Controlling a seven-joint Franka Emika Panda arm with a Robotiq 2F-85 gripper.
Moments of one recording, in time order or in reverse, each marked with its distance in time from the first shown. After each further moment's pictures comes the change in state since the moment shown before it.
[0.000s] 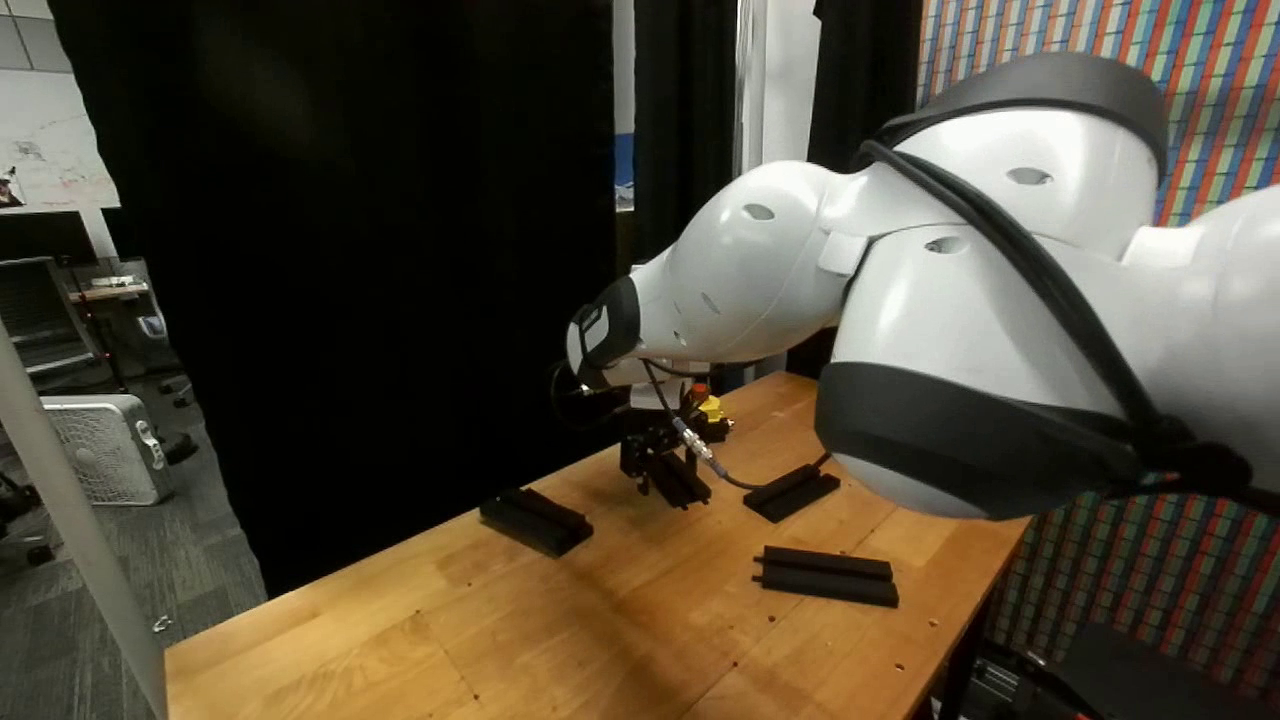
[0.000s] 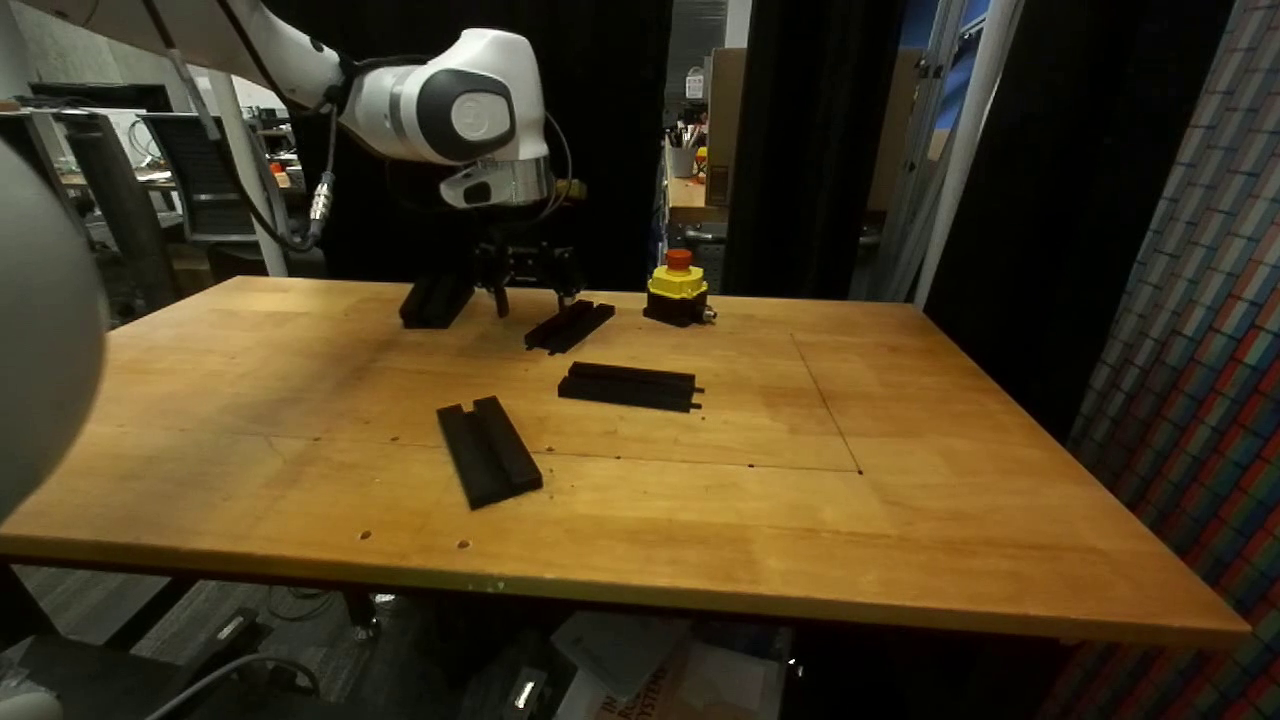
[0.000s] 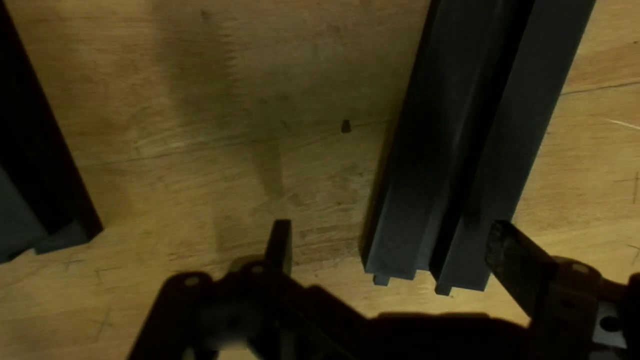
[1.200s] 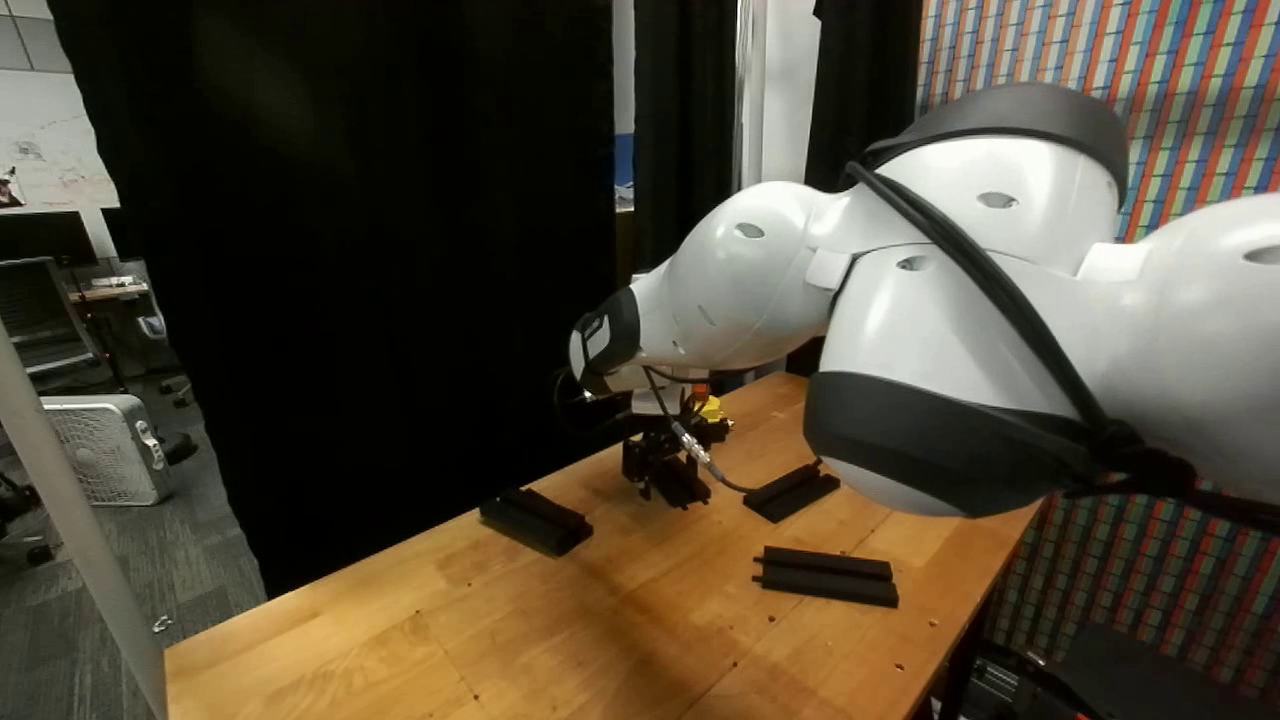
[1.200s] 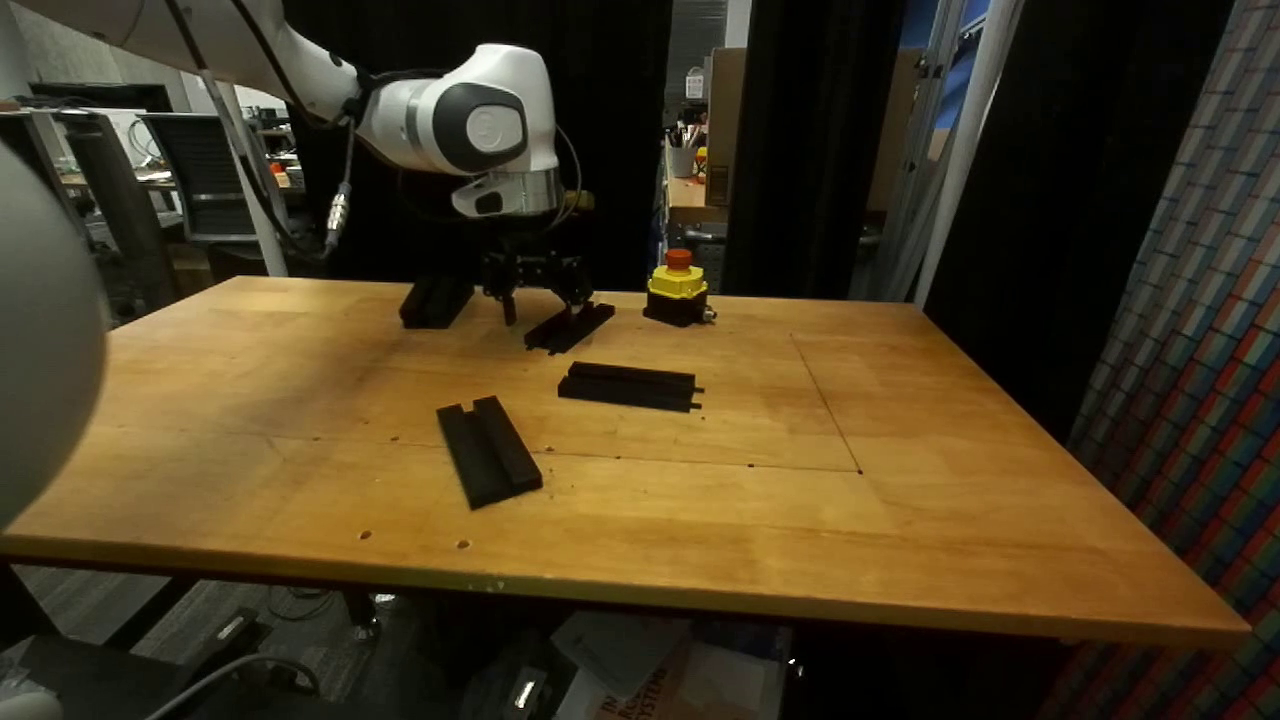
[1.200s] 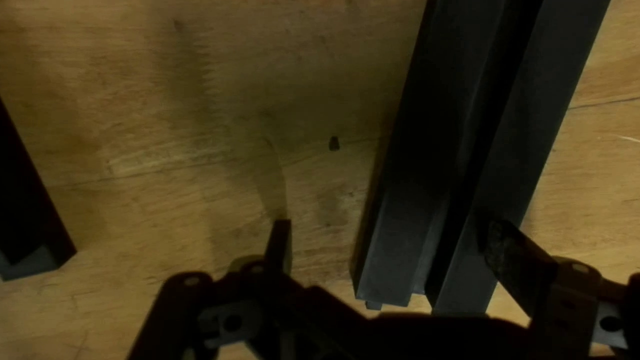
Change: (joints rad) arm -0.055 0.024 0.034 0.047 0.000 -0.013 0.000
